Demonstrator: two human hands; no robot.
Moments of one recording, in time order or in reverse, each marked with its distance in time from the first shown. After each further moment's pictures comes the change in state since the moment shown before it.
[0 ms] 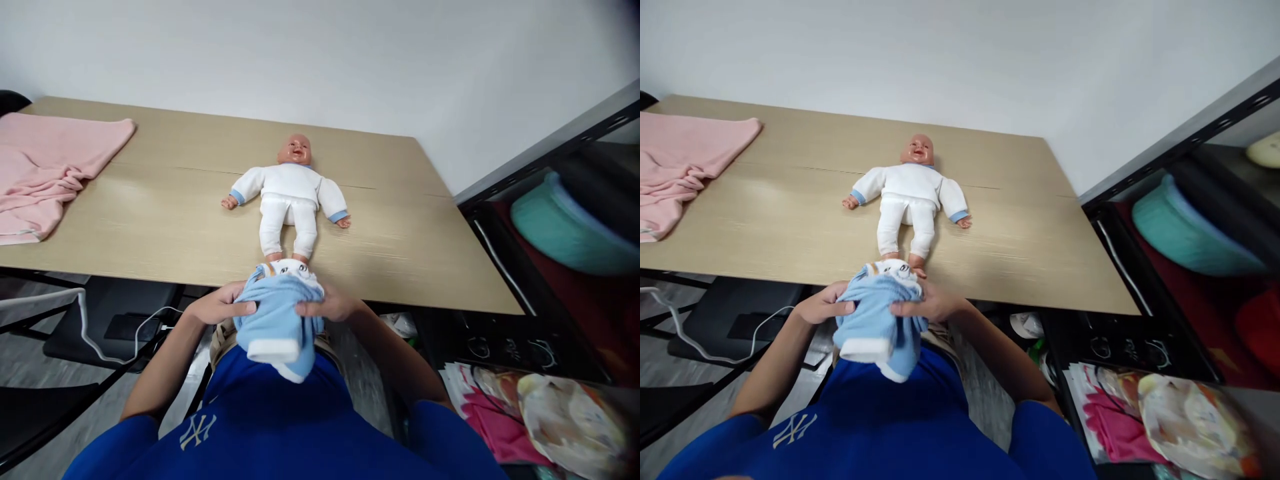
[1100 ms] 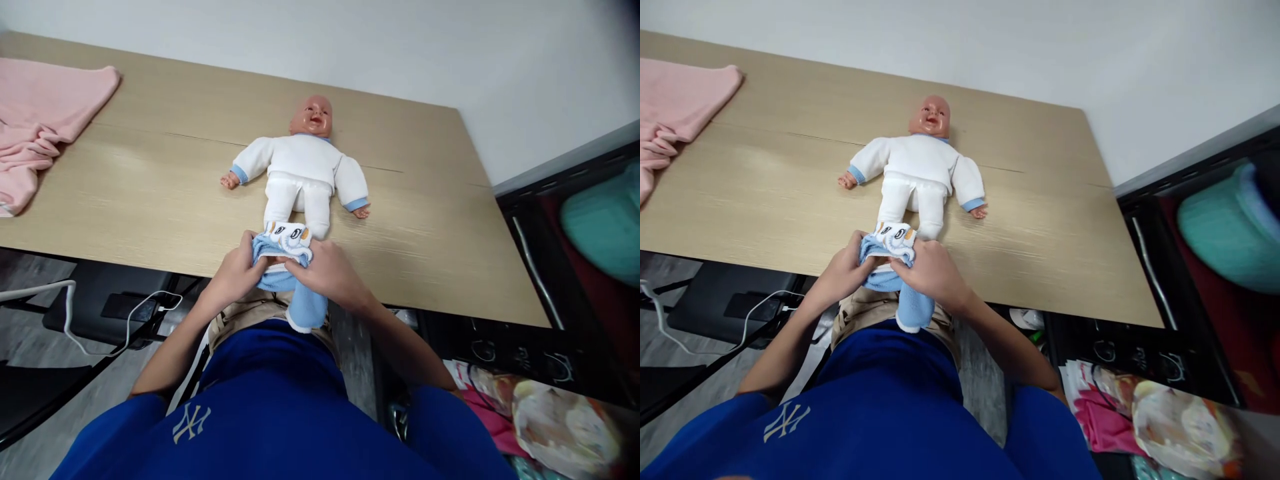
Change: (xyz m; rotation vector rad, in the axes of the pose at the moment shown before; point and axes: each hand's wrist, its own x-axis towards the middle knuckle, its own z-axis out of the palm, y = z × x) left_hand 0.050 0.001 0.012 0.701 0.609 -0.295; right_hand 0.036 -0.031 -0.008 -1.046 0.477 0.068
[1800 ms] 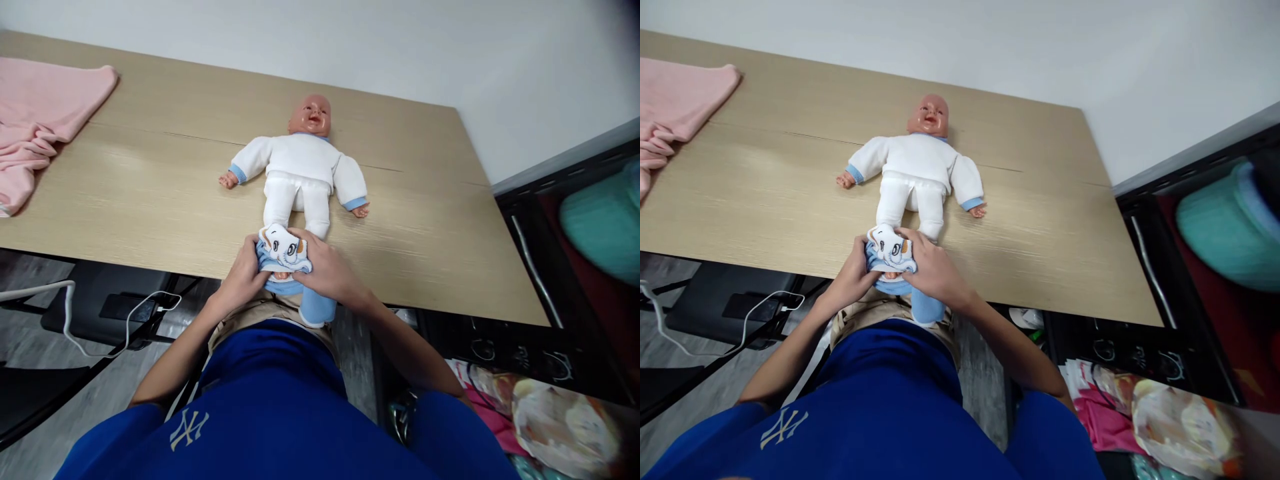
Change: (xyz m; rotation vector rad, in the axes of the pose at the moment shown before) left_hand 0.008 -0.048 0.040 -0.070 0.113 0.349; right_hand -0.001 0.030 0.009 0.129 -0.062 -0.141
